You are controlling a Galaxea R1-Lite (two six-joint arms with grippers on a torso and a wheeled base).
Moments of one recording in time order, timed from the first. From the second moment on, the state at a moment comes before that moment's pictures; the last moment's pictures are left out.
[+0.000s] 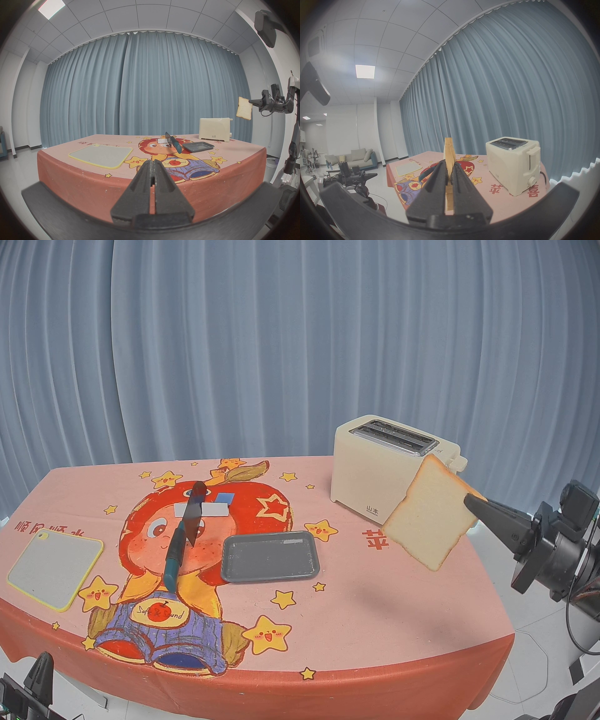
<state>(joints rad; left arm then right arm) 0.00 0.02 -0.02 -0.01 -0.01 0.00 0.61 1.31 -0.35 -1.02 0.15 0.23</state>
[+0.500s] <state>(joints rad) 0.00 0.02 -0.02 -0.01 -0.01 0.00 0.67 1.33 -0.33 -1.03 0.15 0.22</state>
